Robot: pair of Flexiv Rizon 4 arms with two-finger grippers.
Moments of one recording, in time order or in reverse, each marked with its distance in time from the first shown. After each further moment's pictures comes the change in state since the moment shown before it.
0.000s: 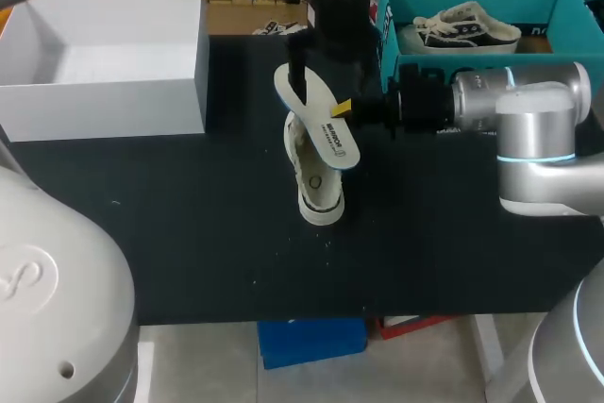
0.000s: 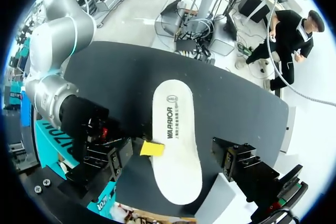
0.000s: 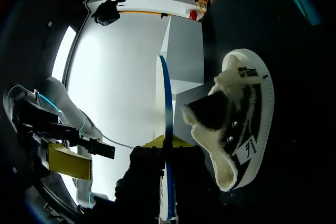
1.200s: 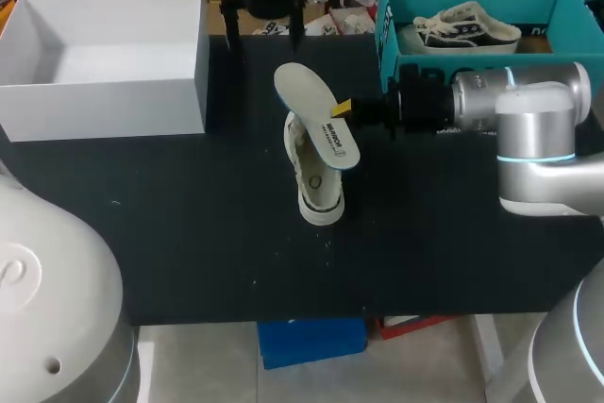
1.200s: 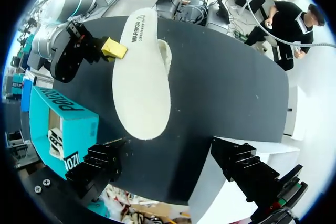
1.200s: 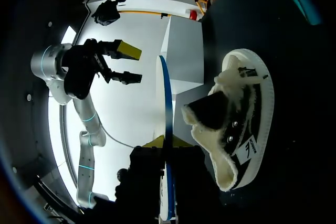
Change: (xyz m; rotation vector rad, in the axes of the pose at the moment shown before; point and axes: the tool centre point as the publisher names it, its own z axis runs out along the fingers) left arm 0.056 0.157 0.014 -0.010 -0.022 0.024; right arm 0.000 0.000 0.000 0.000 0.000 0.000
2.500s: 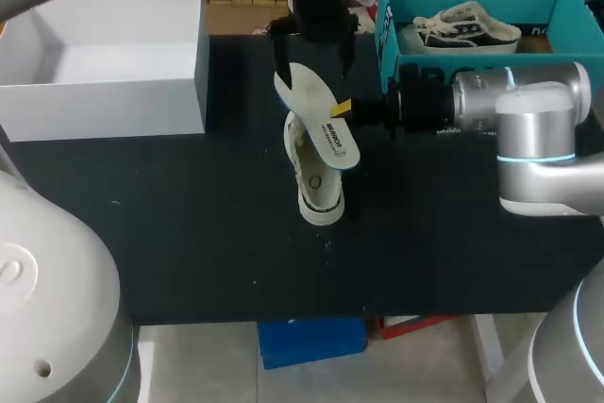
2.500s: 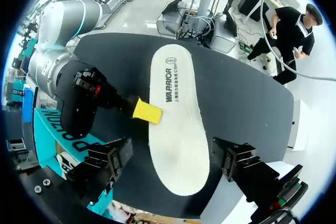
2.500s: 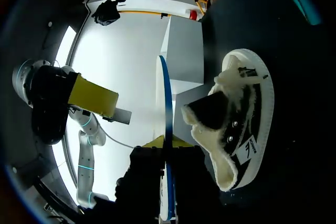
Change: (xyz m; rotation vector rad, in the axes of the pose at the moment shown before) left arm -0.058 -0.103 0.003 0.050 -0.003 -0.005; right arm 0.000 0.000 0.000 0.000 0.000 0.000
